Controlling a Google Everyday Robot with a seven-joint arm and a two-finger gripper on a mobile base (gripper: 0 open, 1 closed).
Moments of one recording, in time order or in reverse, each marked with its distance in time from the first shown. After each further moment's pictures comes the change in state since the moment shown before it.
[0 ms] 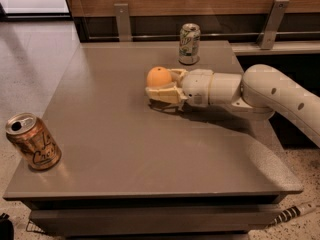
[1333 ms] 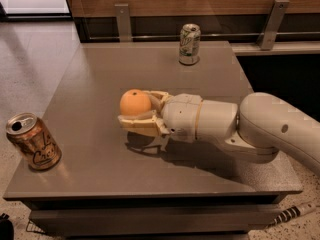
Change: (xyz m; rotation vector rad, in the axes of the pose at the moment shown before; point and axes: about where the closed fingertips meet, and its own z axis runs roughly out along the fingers) arm -0.037 0.135 -0.004 -0.038 -0.032 -0.012
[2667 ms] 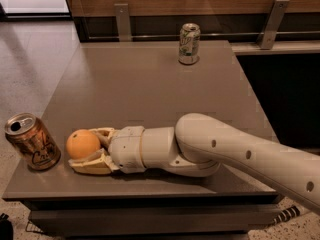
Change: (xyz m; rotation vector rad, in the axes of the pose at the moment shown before) arm 0.059 0.103 0.093 -0.246 0.092 0.005
